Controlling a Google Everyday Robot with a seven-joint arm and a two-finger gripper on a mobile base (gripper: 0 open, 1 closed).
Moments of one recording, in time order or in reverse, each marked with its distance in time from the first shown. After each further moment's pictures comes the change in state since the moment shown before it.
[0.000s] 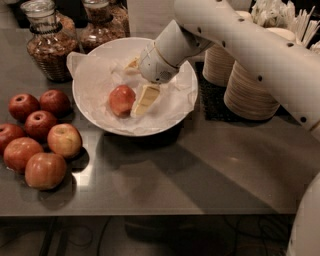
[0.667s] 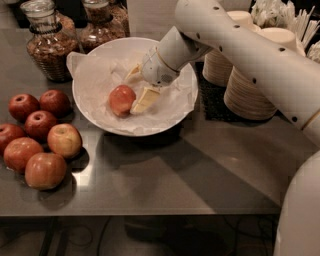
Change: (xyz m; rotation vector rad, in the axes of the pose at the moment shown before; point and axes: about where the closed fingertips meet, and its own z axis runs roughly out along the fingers) arm 0.019 -0.006 0.012 -0.010 -0.001 0.022
